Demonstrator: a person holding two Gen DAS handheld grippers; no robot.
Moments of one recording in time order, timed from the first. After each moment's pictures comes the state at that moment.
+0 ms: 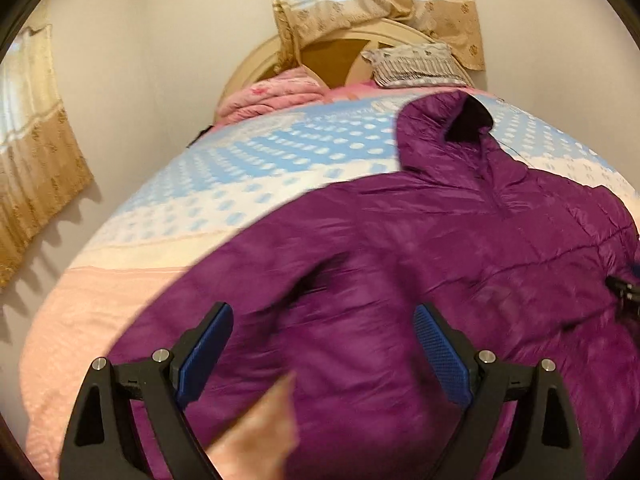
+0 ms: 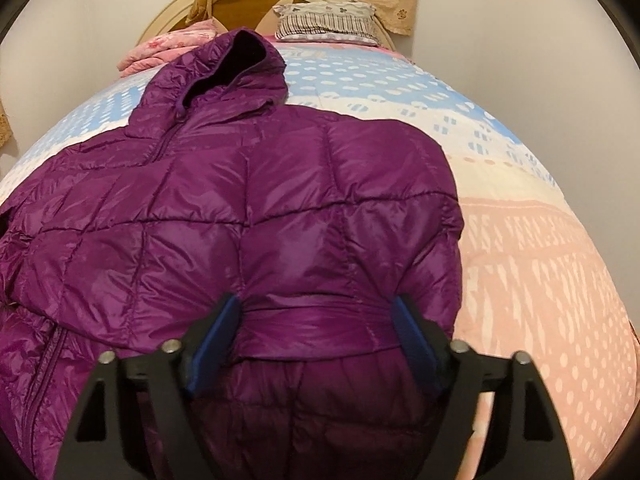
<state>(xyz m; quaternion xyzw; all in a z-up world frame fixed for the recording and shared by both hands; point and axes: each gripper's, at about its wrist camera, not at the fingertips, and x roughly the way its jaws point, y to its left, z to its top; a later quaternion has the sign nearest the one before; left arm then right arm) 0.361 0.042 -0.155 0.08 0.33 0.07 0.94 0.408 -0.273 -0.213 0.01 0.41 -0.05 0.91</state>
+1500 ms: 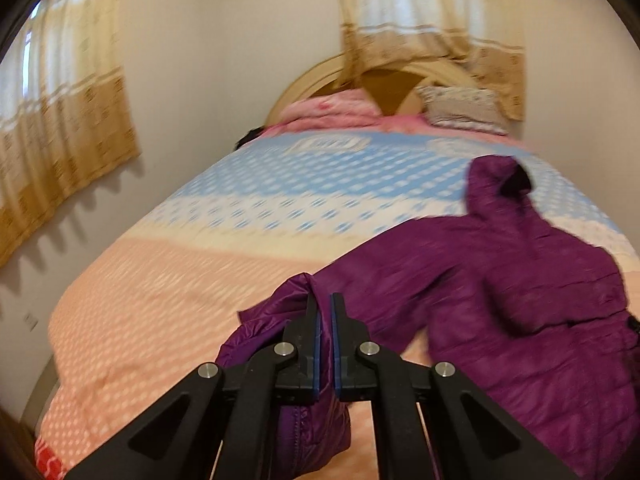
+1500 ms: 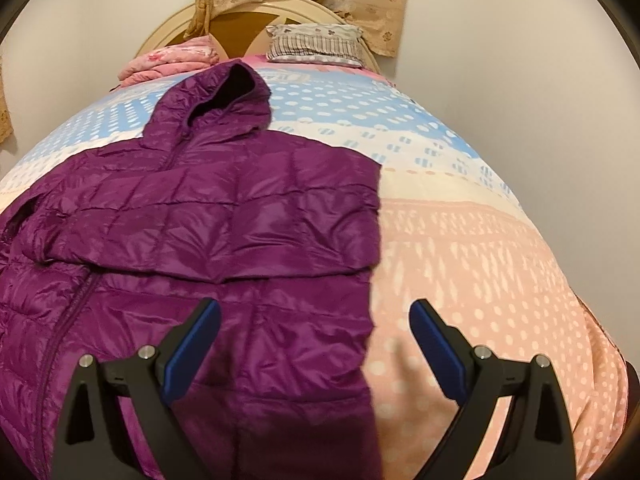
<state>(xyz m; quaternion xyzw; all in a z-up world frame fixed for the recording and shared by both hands) 0.284 0.141 -0.080 0.01 0.29 0.10 0.95 0.340 -0.288 -0.176 -0.01 0.38 -0.09 0.92</state>
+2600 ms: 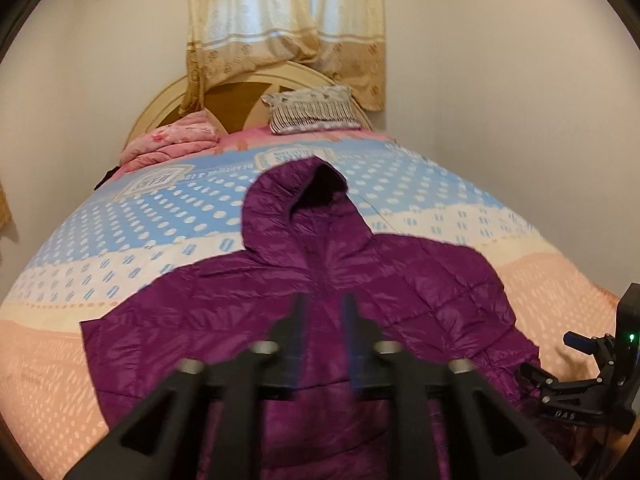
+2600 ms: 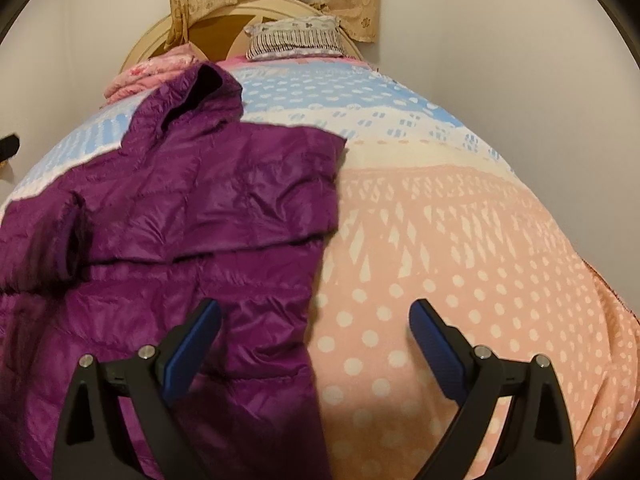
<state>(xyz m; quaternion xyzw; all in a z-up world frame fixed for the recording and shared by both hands) 0.366 -0.085 -0.082 0.03 0.27 -0.11 0.96 0.317 -0.326 -0.180 0.05 0.37 -0.08 0.92</state>
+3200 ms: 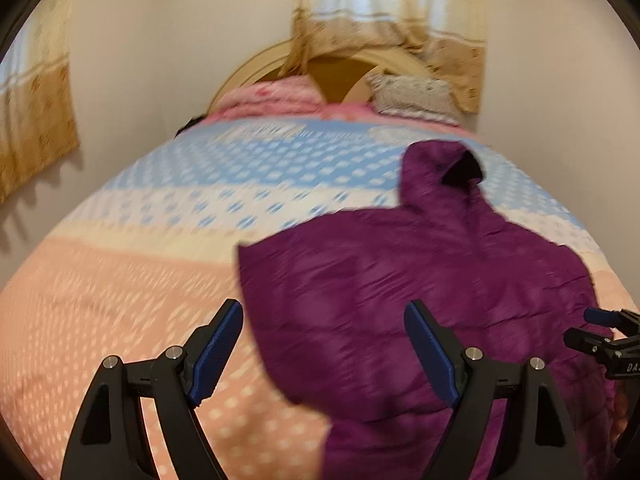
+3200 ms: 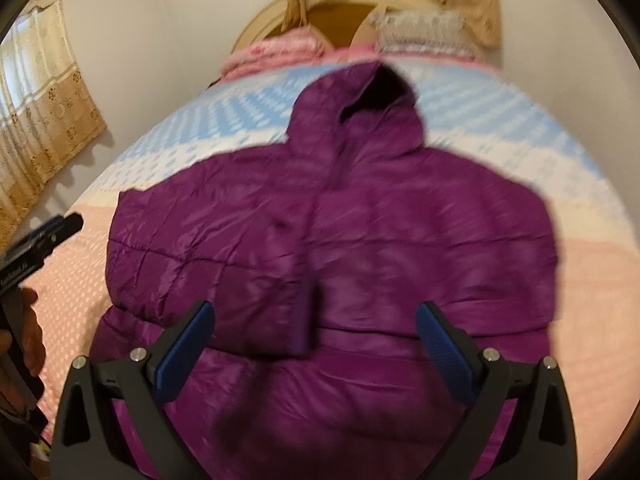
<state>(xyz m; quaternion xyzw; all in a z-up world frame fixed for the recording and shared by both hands) 0.347 0.102 -0.122 -0.03 0.32 0.03 0.95 0.388 -0.190 -0.165 0.06 0.42 0.15 0.90</state>
